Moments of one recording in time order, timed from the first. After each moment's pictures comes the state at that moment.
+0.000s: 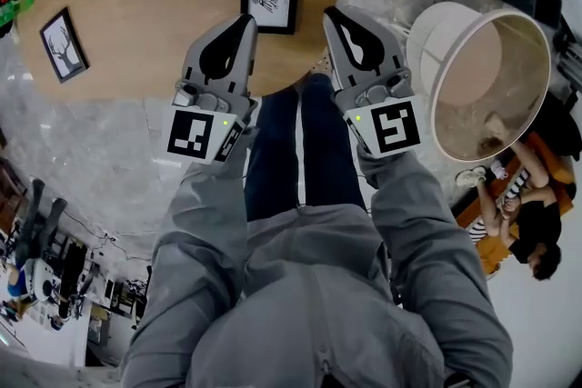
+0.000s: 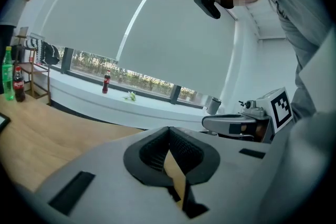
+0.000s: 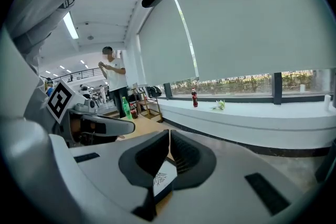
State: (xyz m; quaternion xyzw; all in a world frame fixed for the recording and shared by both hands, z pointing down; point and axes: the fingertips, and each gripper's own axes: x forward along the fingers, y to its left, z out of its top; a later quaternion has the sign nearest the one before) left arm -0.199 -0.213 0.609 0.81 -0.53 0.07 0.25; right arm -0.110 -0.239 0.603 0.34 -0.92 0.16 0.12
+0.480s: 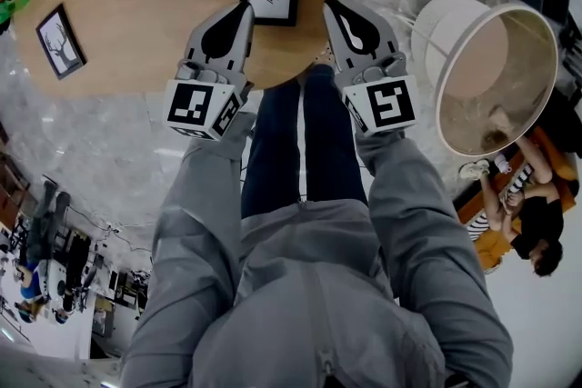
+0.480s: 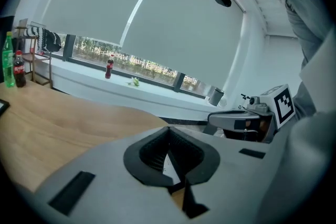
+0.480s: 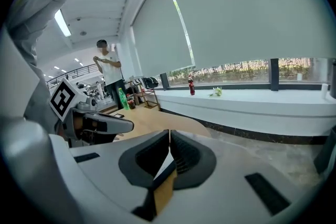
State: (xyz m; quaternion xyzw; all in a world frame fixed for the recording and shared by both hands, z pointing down) left arm -0.203 -0.207 0.676 0.80 -0.52 0.11 0.29; right arm -0.100 -0.228 0.667 0.34 -0.90 0.20 0.17
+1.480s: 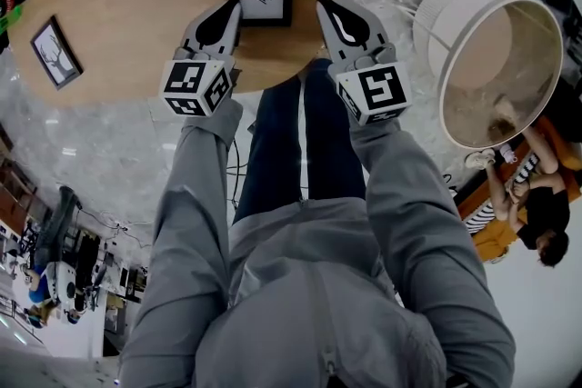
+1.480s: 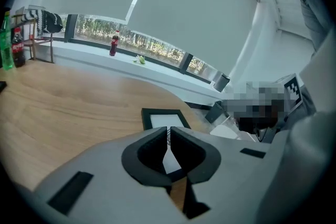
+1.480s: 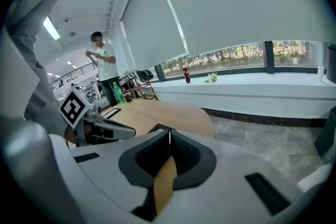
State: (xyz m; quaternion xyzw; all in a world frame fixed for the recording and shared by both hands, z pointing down) left arm -0.215 -0.201 0.761 0.77 -0.50 0.18 0.36; right arm -0.089 -0.226 0.720 0.34 -0.88 0.25 0.20
